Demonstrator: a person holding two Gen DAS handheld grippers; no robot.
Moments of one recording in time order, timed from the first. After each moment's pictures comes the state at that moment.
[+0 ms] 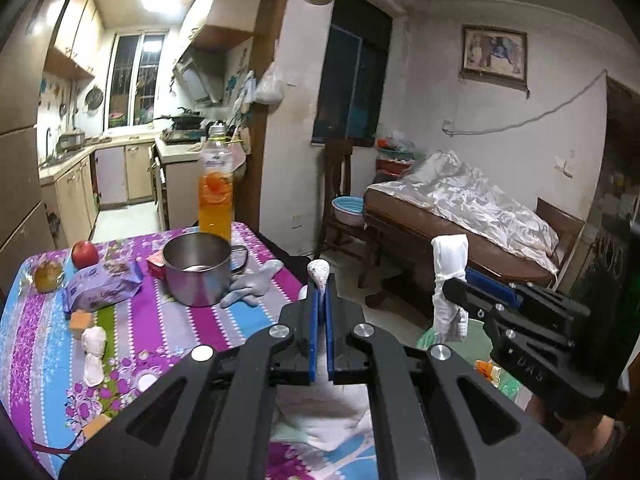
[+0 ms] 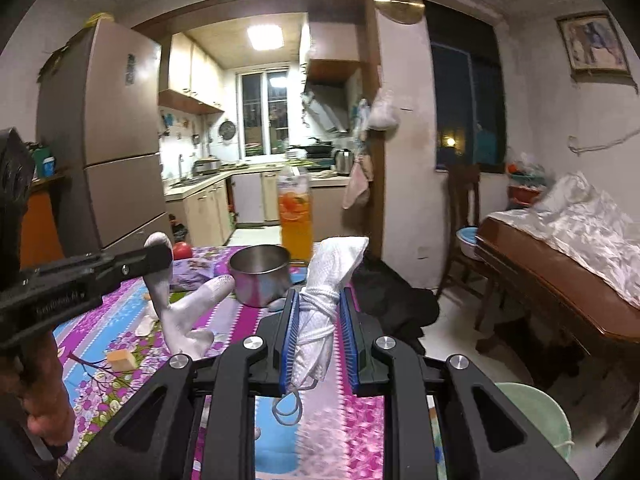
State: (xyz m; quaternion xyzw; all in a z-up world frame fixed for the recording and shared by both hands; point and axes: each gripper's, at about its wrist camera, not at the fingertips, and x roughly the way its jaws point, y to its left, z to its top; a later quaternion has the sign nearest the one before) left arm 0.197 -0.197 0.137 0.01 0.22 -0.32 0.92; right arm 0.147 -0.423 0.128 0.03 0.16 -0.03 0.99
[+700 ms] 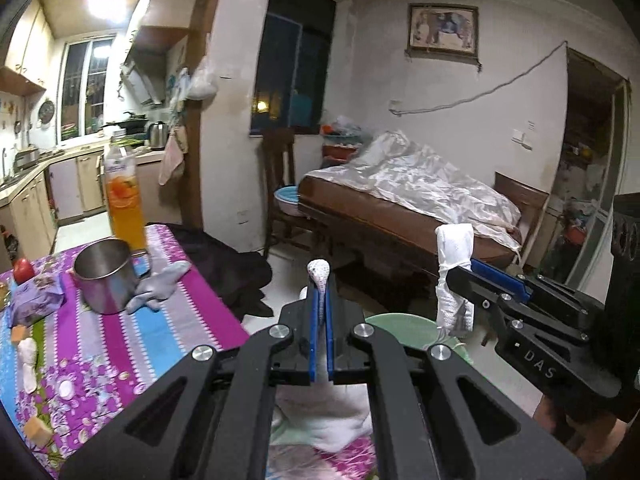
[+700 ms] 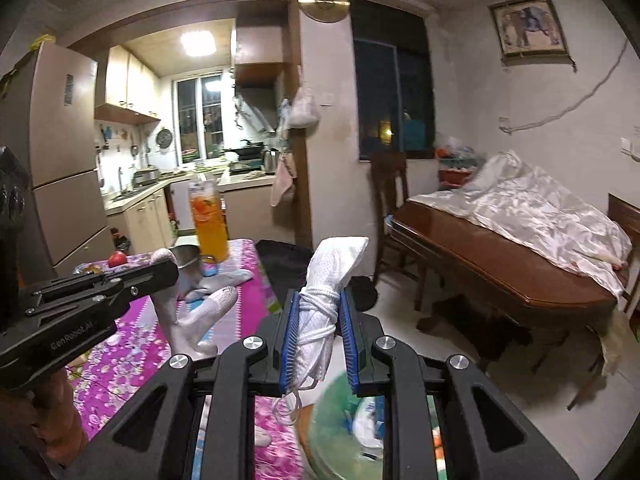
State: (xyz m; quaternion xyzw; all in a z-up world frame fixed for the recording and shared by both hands) left arm 0.154 -0.327 0.127 0.03 0.22 -0.39 0.89; right arm 0.053 -0.539 0.117 0.06 0.17 -0.15 0.97
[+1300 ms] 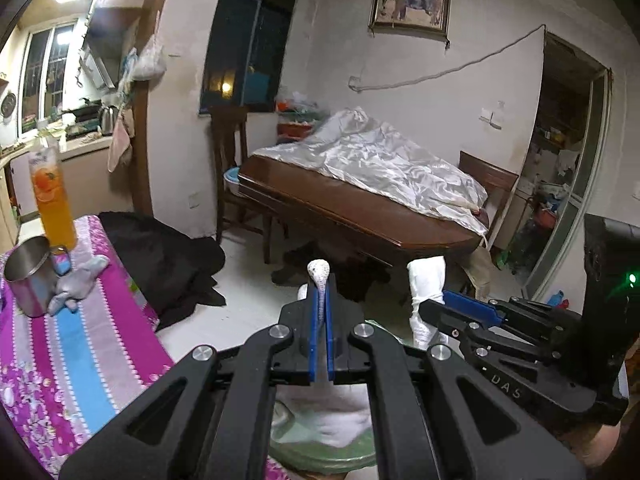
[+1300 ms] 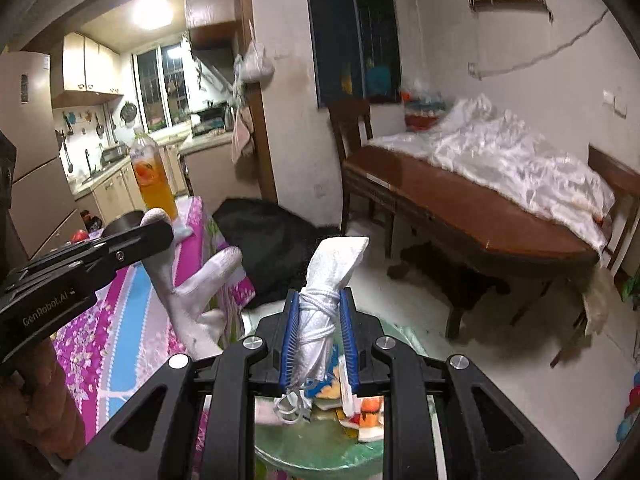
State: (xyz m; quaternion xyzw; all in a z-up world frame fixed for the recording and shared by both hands) left arm 0.143 -0.438 0.096 0.04 0.26 -0.45 0.85; right arm 0.049 -0.658 0.067 0.11 0.26 -0.18 0.94
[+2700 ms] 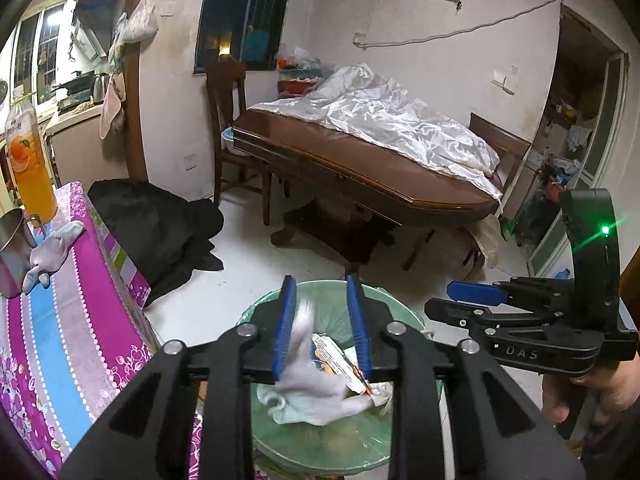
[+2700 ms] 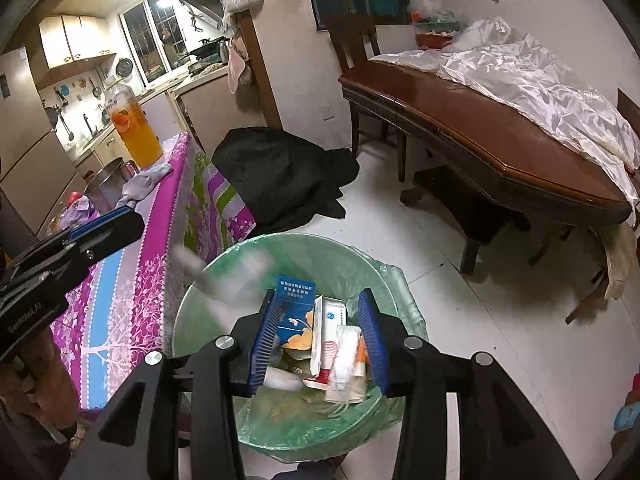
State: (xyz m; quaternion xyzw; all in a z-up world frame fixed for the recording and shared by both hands) left arm 0.161 -0.476 0.050 0.07 0.32 -0.44 0.84; right arm 0.089 -0.724 0.001 0.16 0.38 -0.13 0.90
